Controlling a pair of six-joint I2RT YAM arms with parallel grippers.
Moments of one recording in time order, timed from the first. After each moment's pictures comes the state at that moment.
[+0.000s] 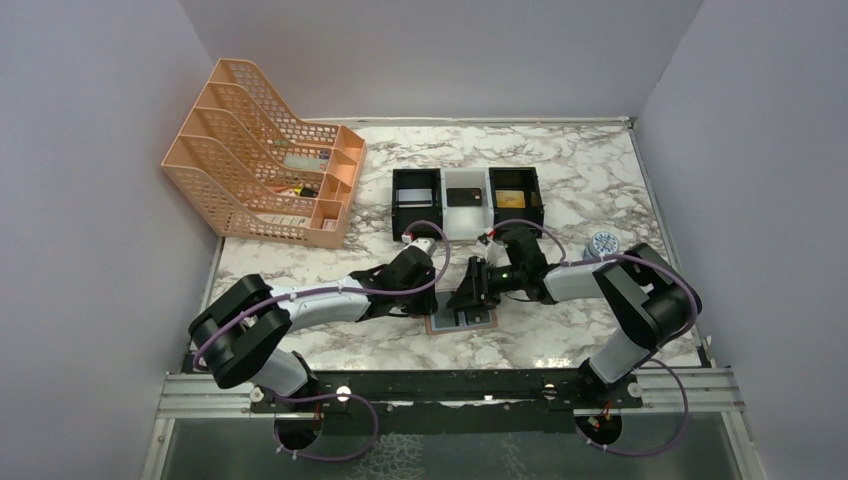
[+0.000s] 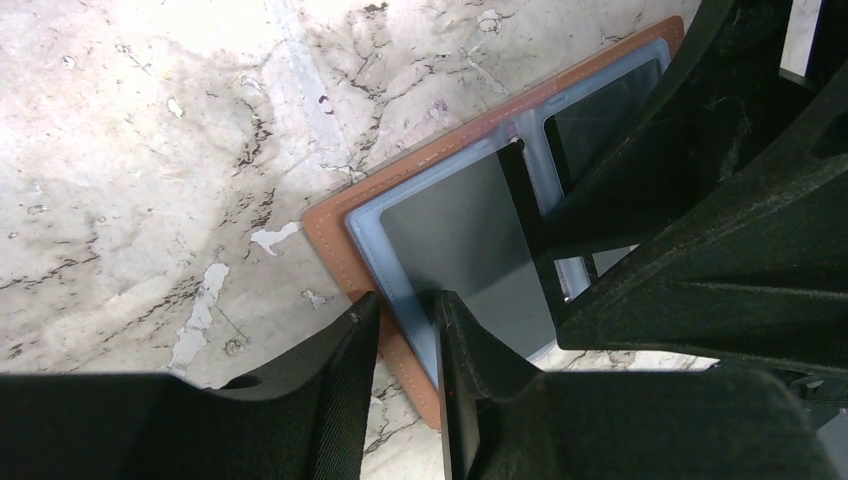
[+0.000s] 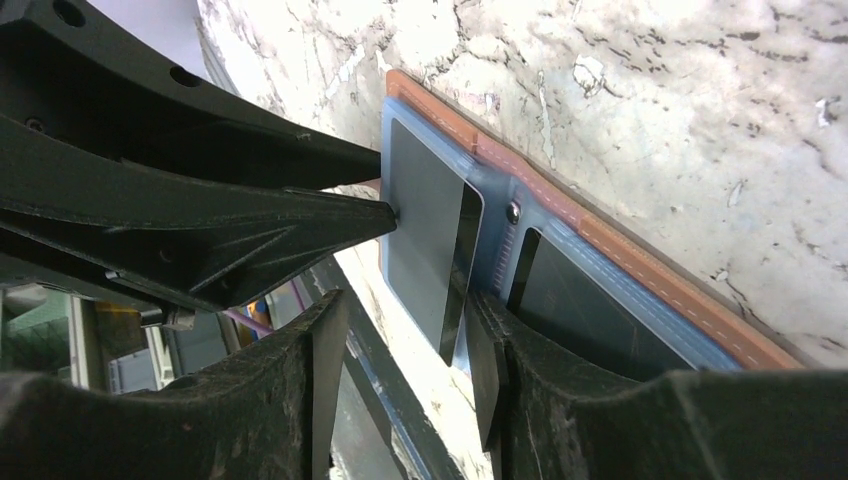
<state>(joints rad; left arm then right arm) -0.91 1.46 0.65 -0.08 -0.01 -0.70 0.55 1.64 0.53 0.33 -0.78 0.75</state>
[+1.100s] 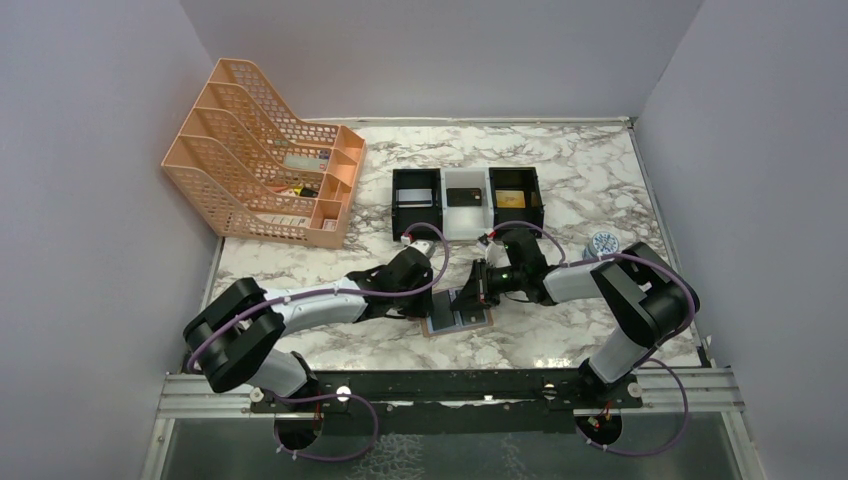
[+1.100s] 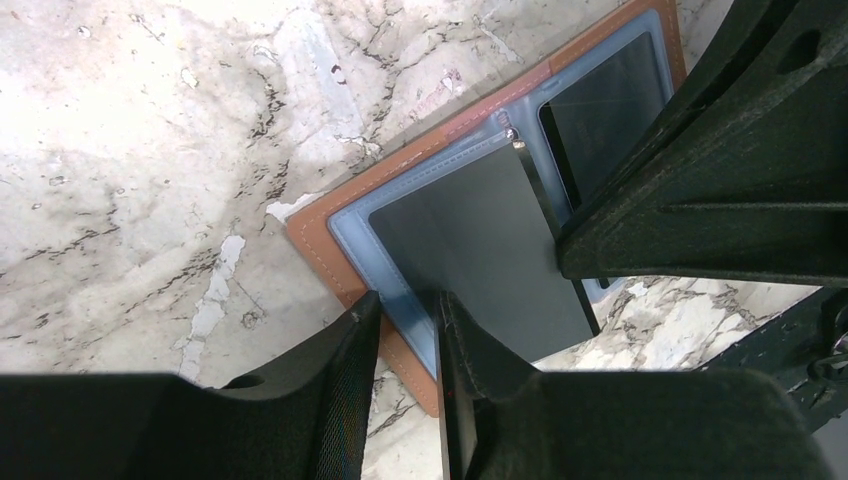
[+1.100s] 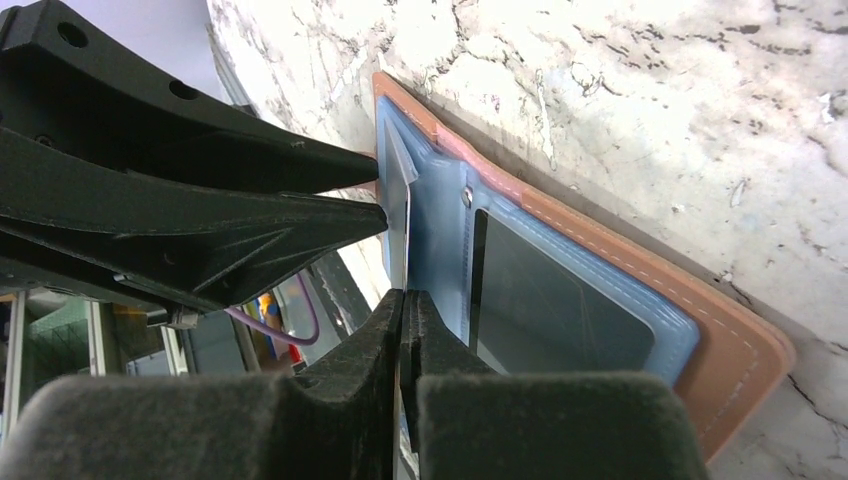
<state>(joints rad) -0.91 1.43 0.64 -0.13 -0.01 -0.67 0.55 1.66 0.51 0.39 -0.79 0.80</state>
